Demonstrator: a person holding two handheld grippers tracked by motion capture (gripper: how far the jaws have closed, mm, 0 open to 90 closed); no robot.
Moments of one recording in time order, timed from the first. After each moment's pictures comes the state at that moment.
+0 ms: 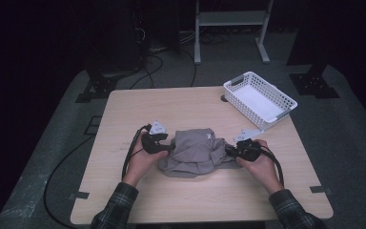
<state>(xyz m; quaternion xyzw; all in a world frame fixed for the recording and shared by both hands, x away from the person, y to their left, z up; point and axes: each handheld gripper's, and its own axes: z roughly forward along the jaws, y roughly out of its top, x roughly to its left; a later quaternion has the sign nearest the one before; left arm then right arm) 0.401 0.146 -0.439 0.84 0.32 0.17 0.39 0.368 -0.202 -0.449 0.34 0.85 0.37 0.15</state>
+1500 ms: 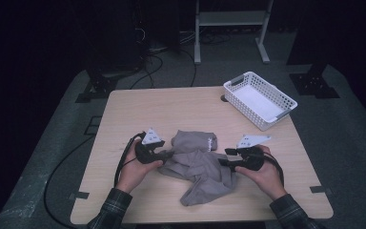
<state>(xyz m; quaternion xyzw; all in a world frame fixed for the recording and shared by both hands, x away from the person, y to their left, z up) 0.366 0.155 -0.433 0.85 0.30 0.16 0.40 0.345 -0.201 -0.441 0.31 0.83 0.44 0.10</state>
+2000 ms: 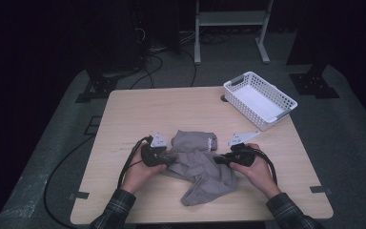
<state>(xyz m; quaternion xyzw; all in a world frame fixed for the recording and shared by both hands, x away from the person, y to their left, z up) 0.368 0.142 -0.452 0.88 0.30 0.15 0.35 0.355 -0.178 -0.444 0.29 0.85 0.44 0.04</state>
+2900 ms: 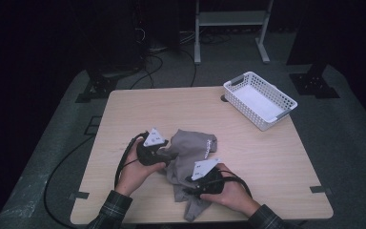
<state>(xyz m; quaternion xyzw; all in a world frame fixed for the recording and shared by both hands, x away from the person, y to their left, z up) 0.343 0.142 -0.406 0.86 0.26 0.17 0.41 0.290 -0.088 -0.447 0.12 0.91 0.40 0.06</state>
